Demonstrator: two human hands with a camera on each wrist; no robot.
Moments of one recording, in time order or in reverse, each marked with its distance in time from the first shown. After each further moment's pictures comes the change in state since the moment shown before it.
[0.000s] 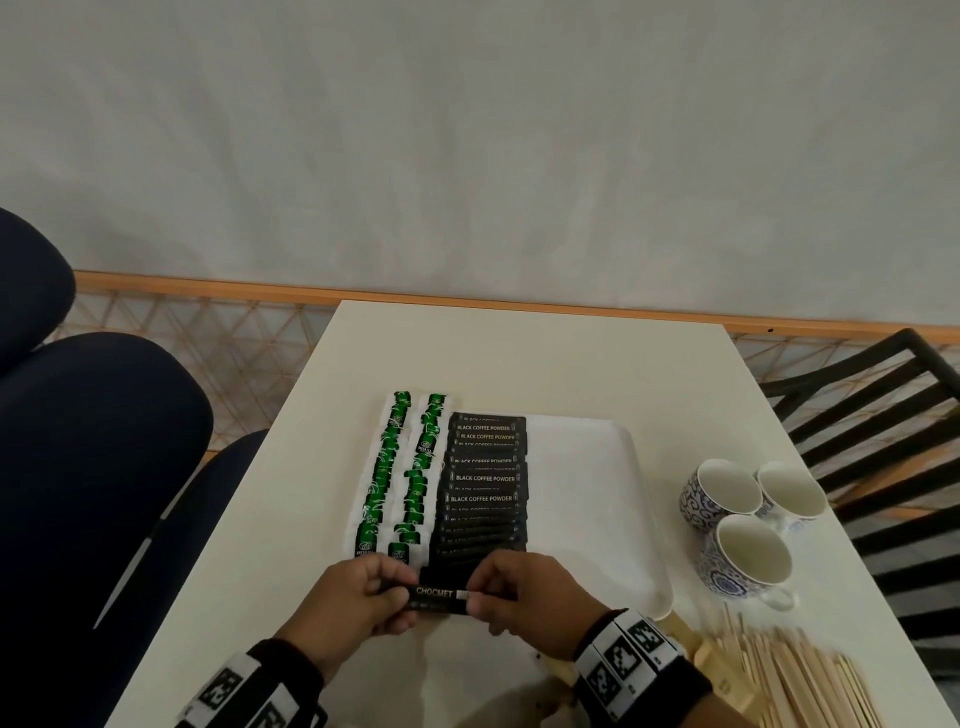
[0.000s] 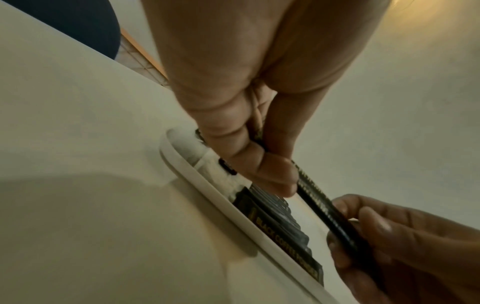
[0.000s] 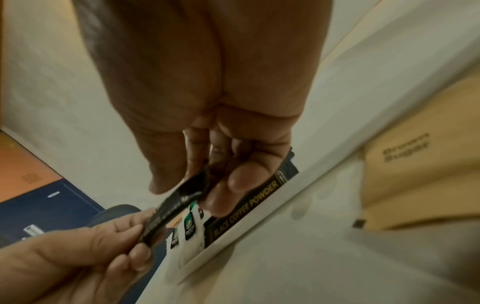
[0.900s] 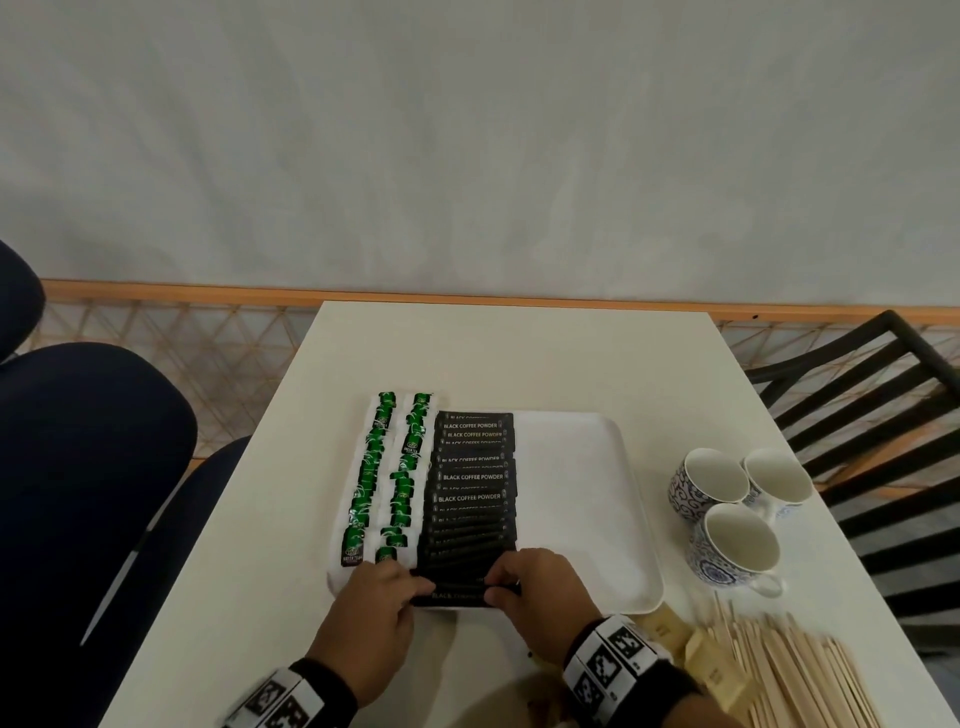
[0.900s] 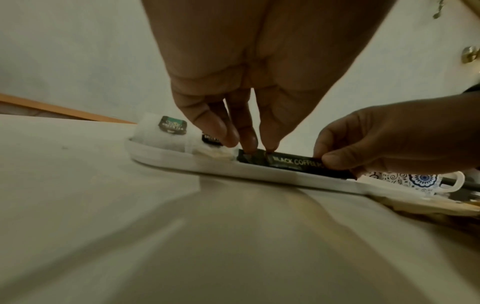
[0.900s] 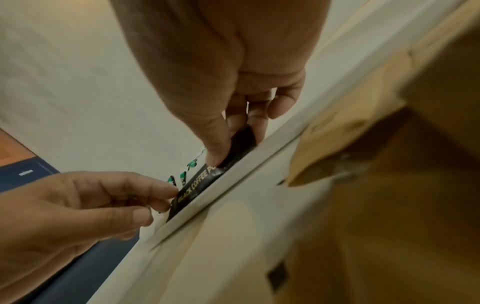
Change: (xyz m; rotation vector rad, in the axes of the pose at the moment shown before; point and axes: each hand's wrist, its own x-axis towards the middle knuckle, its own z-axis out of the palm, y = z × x) left_hand 0.017 -0.030 0.018 0.952 0.054 0.611; right_hand 0.011 0.035 0.006 -0.385 0.310 0.015
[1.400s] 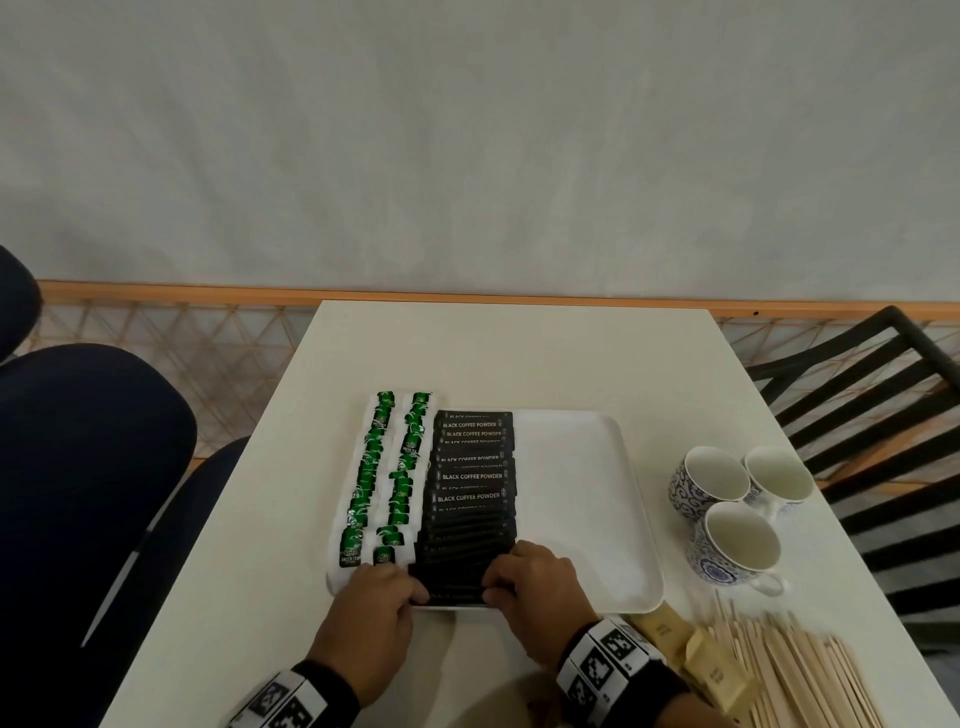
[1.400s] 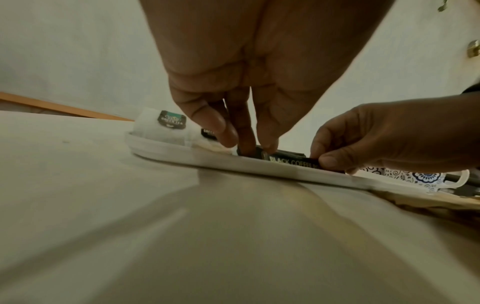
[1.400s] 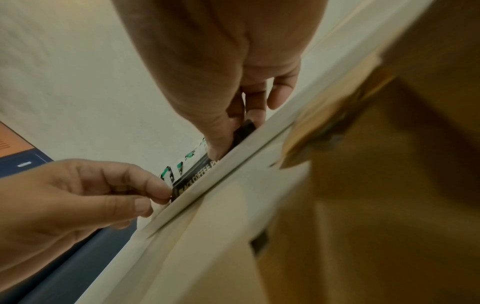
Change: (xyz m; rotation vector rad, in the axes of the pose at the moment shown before) left_hand 0.000 0.000 0.001 0.028 0.004 -0.031; right_hand 0.002 0.004 0.009 -0.124 0.010 -0.069
